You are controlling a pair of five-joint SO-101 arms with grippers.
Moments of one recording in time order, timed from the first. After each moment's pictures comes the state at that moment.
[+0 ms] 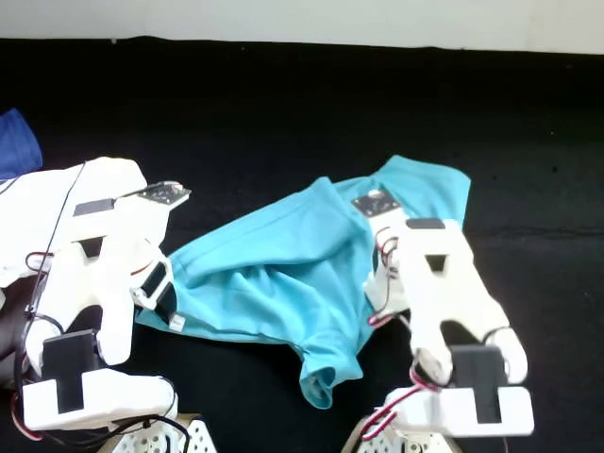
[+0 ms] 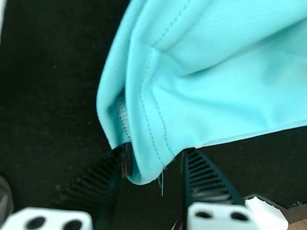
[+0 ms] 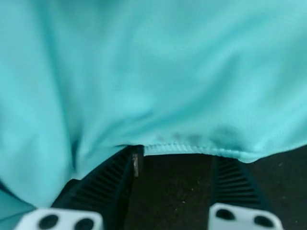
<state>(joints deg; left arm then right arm) -20.0 -3.9 38.6 71.1 -38.4 -7.4 -3.3 41.4 64.6 23.5</state>
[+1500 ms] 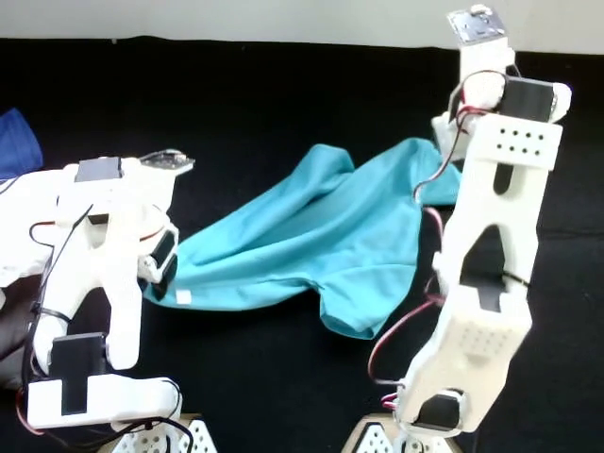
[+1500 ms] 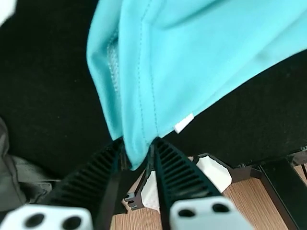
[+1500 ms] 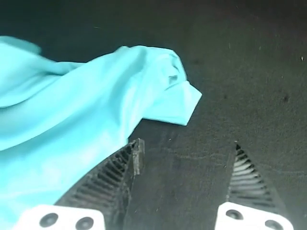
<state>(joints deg) -14.3 -4.8 21.9 90.2 -25.1 2.7 20.8 -51.2 100.4 23.5</state>
